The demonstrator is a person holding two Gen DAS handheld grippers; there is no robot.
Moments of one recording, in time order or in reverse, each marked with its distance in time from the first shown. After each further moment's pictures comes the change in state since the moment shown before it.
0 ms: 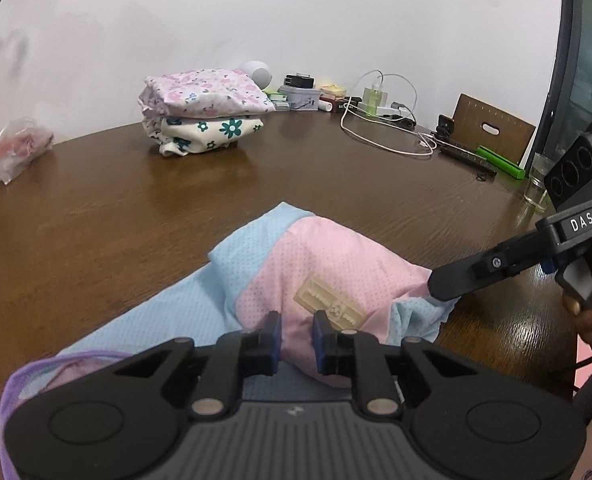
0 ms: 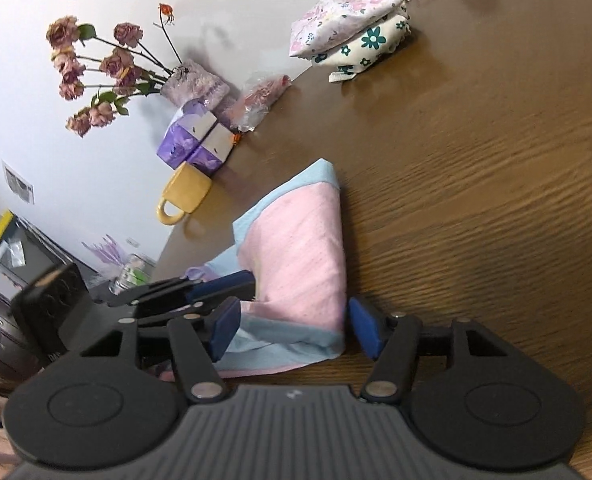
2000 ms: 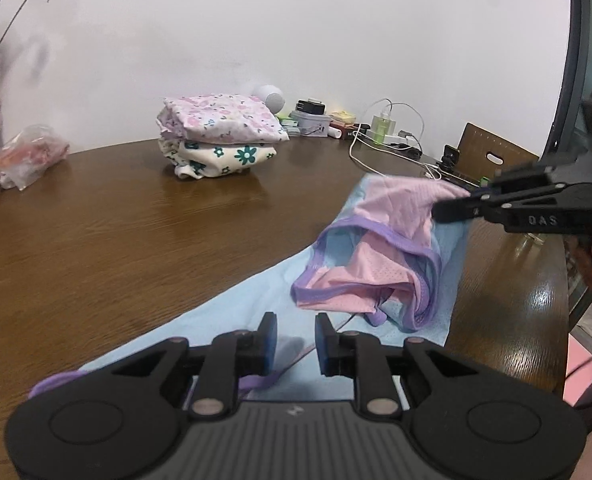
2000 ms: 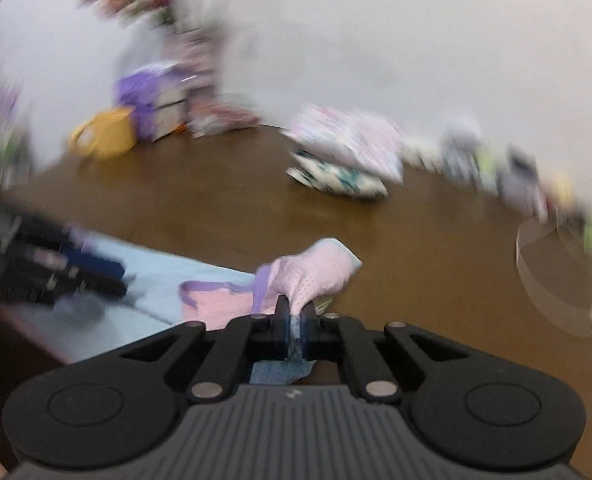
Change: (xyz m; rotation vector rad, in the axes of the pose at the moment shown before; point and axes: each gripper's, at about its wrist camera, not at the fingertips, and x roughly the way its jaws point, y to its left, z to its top) left arm -0.025 0.008 0.010 -0.049 -0.063 0.007; right arm -0.011 0.103 0.029 -0.789 -0.069 -0.545
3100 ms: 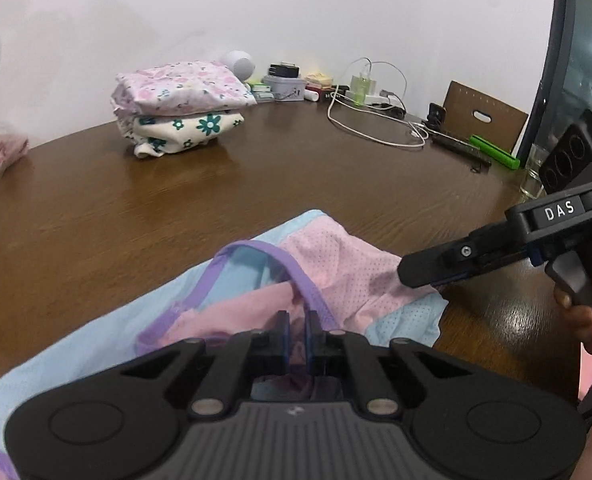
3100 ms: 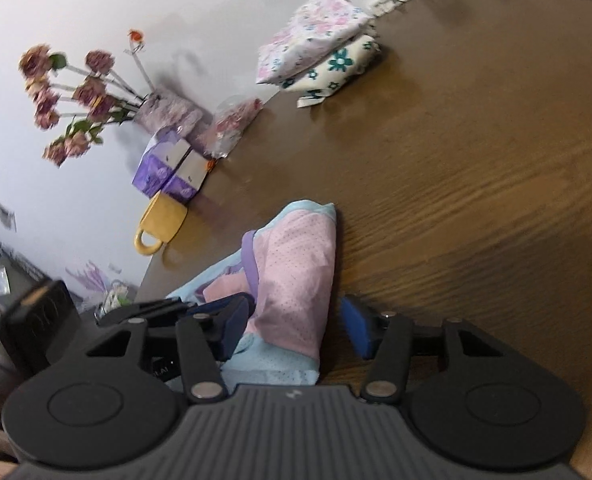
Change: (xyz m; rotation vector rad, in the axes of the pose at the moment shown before) left arm 0.046 -0.015 0.007 0.077 0.100 -0.038; right arm 0.052 -0.052 -0.087 0.857 0.056 0.457
